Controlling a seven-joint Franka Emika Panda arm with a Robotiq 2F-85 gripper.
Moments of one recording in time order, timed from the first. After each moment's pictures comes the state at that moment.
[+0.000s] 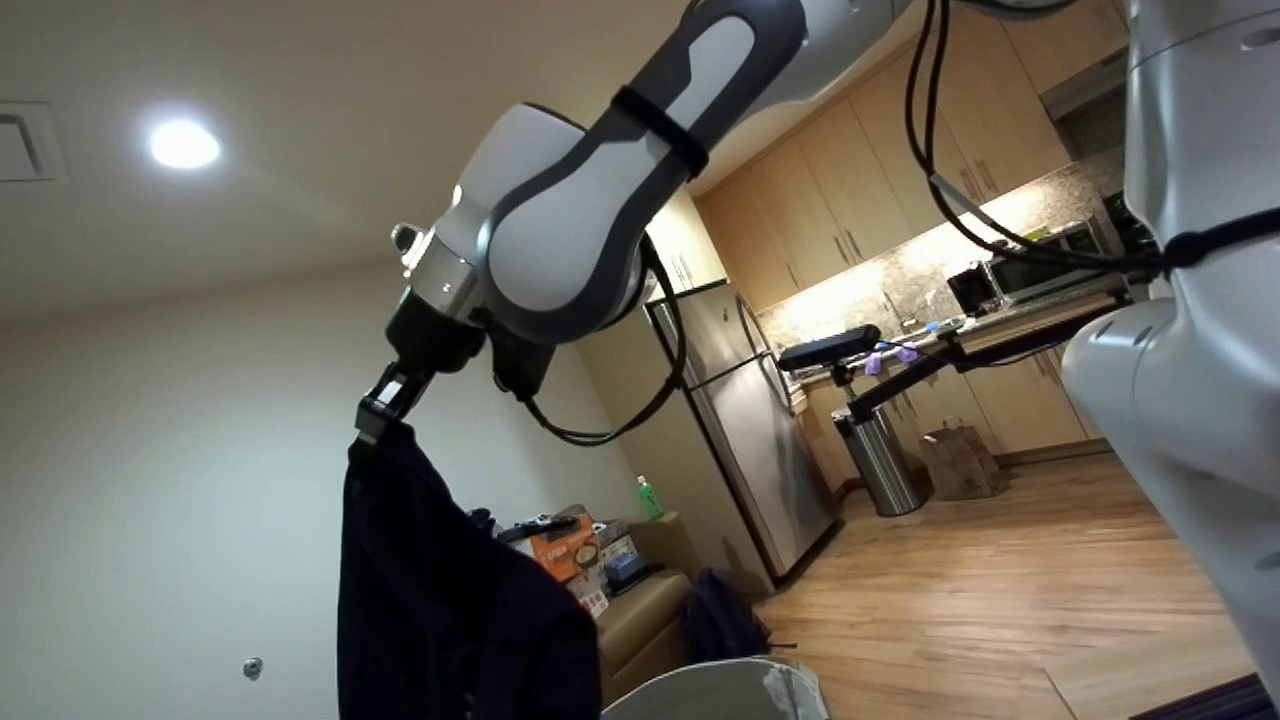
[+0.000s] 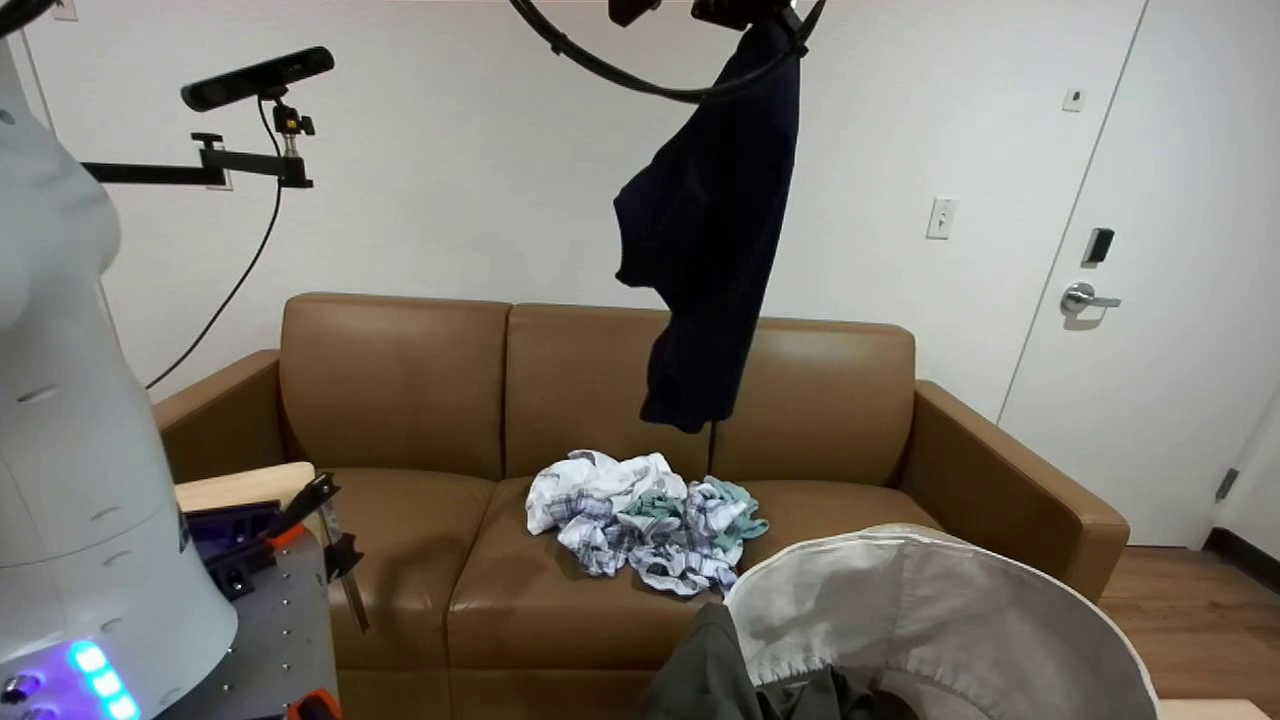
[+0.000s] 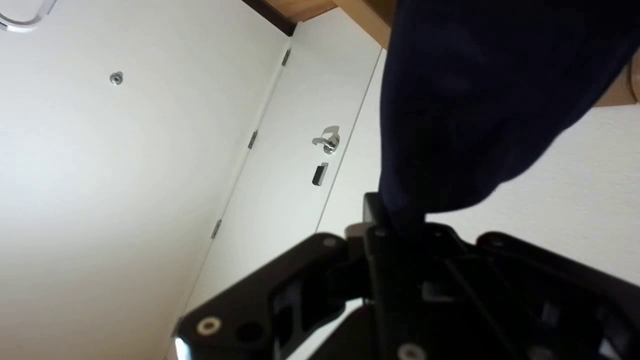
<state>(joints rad) 0.04 -0.42 -0.06 -2.37 -0.12 3.05 -0.28</state>
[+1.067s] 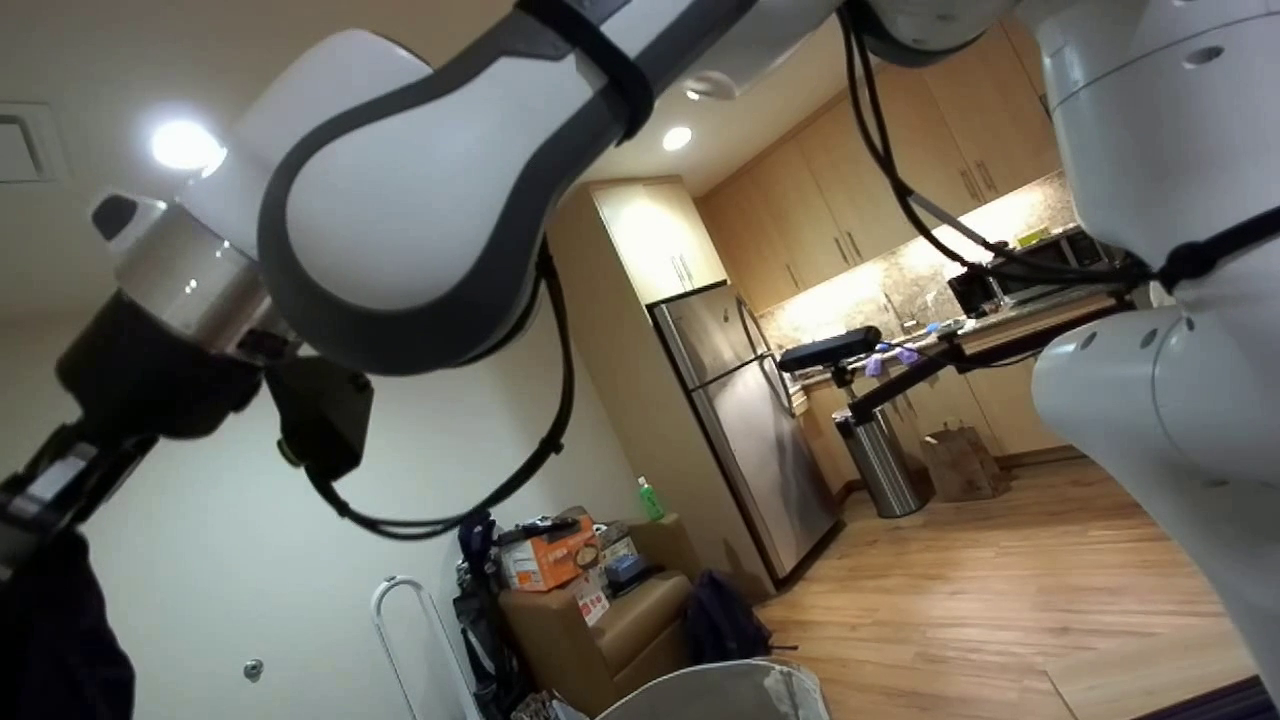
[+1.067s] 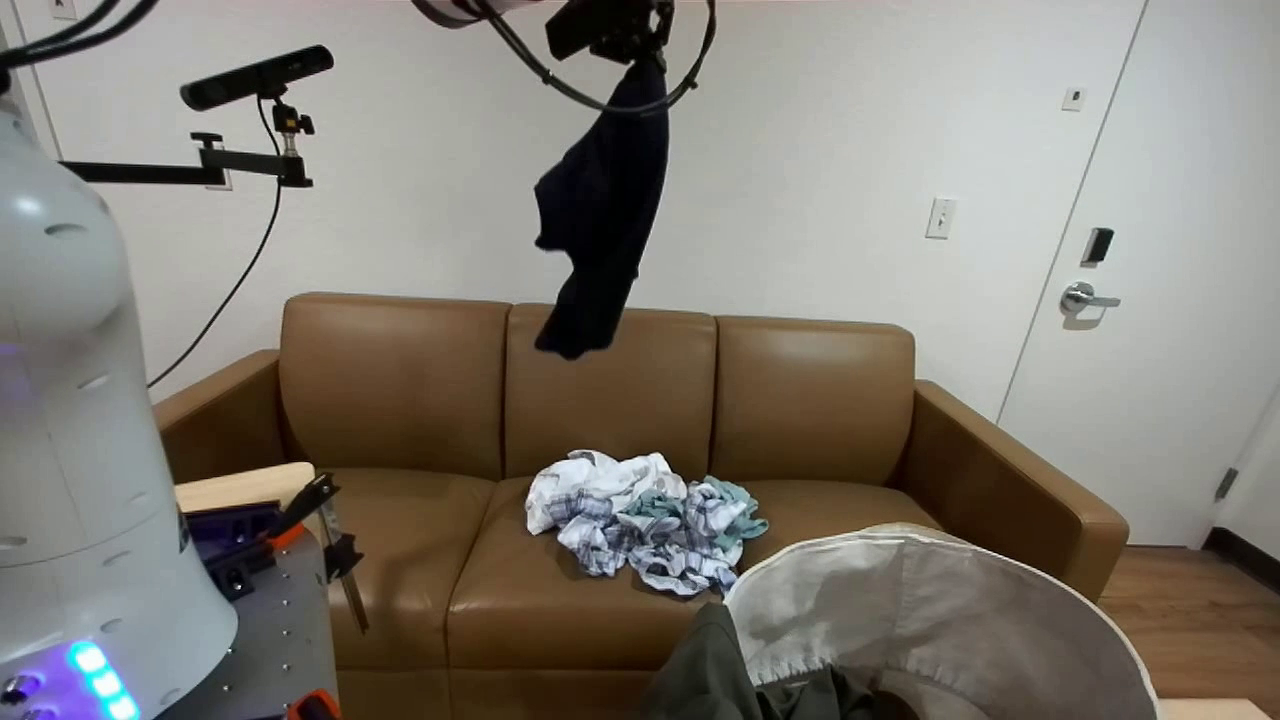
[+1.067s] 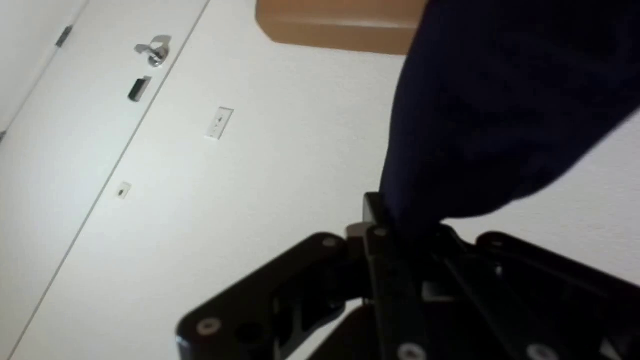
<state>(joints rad) 0.35 -0.23 0.01 -2.20 -0.10 3.06 -0.34</state>
